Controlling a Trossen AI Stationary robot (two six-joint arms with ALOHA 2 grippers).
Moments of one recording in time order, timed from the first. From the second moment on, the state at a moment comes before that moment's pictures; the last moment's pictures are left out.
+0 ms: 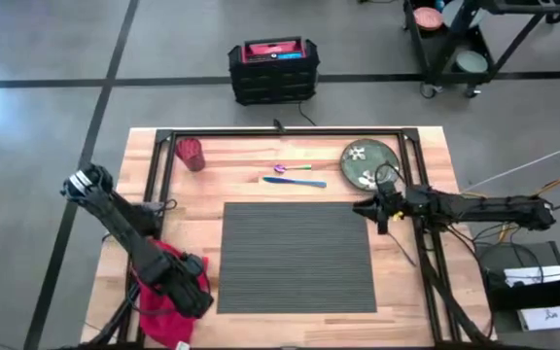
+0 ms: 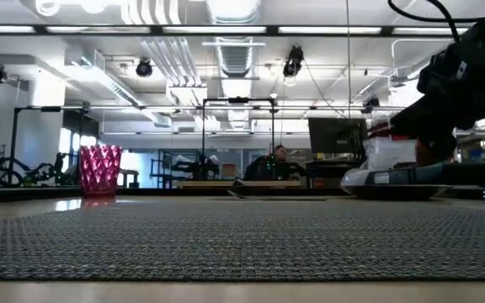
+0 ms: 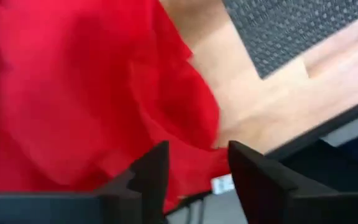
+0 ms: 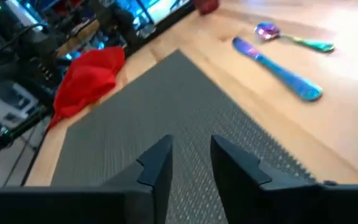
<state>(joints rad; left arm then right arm) -0.82 1.49 1.10 -0.96 0.16 -1.84 -0.12 0.31 0.01 0.02 -0.05 0.54</state>
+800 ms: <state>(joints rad) -0.79 1.57 1.10 -0.90 0.12 -1.66 -0.12 0.33 0.02 0.12 -0.15 0.47</state>
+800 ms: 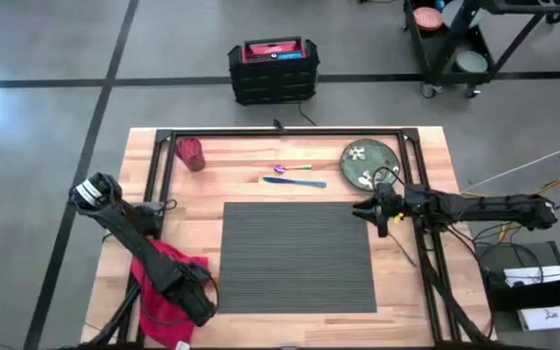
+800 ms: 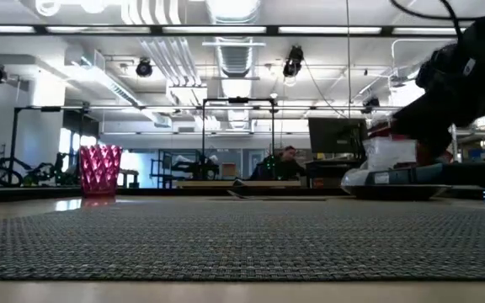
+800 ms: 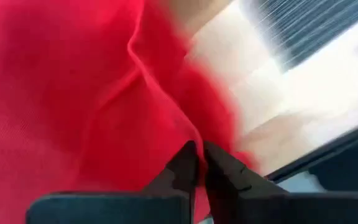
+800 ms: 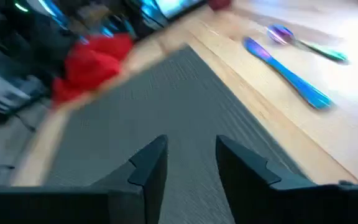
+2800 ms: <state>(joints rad) -0.26 1.49 1.53 -0.81 -0.61 -0.48 0.35 1.80 1.10 0.23 1.00 0.05</state>
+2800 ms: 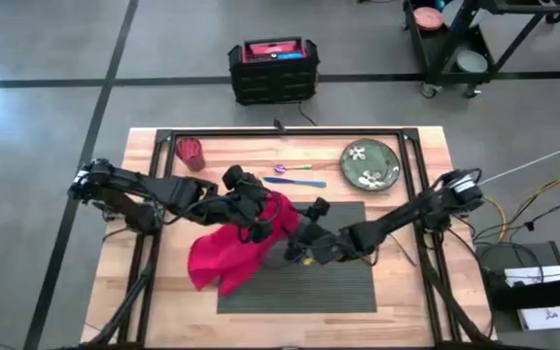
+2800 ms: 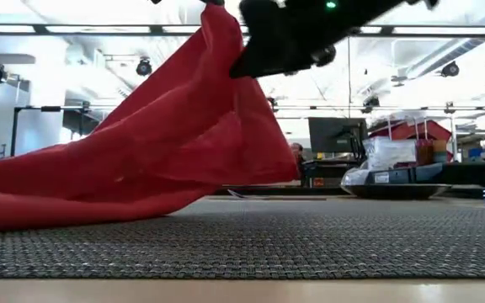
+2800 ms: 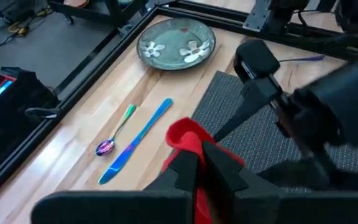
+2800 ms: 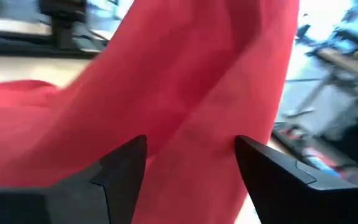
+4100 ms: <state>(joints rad) -0.27 1.49 1.53 -0.80 -0.59 -0.45 0.26 1.67 0.92 -0.04 0.73 0.28</state>
